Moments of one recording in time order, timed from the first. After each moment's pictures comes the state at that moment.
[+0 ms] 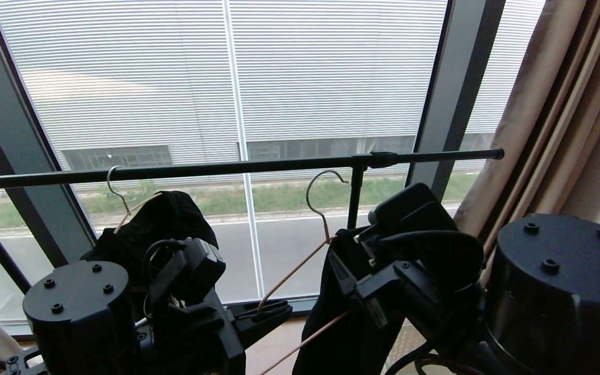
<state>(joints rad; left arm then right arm) -0.73 1.61 -0.30 -1.08 -0.28 -0.08 1.08 1.62 -0.76 -0.62 -0.78 -0.18</state>
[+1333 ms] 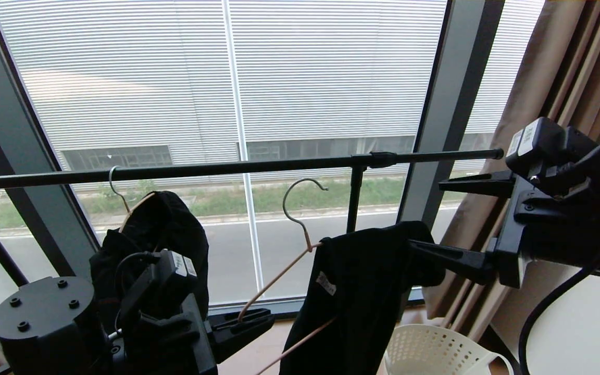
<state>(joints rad) -0.66 1.61 -0.17 -1.23 -0.38 -0.07 0.52 1.37 -0.90 -0.08 0.21 -0.43</state>
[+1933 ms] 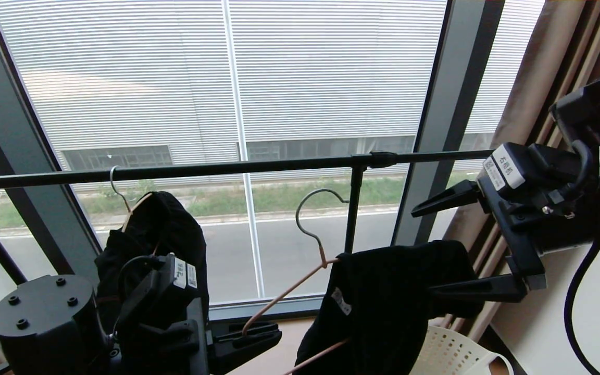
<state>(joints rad) -0.65 1.60 -0.18 -1.23 -0.52 -0.04 0.38 1.56 -1.29 0.58 0.64 -0.94</state>
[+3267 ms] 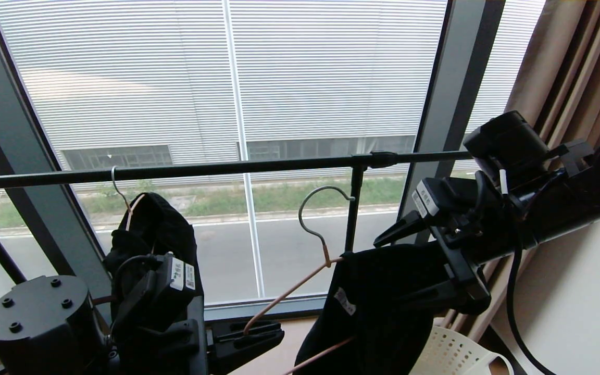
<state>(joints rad) -0.66 1.60 -0.17 -1.26 -0.52 -0.03 0.45 1.74 -1.34 0.61 0.65 -0.97</state>
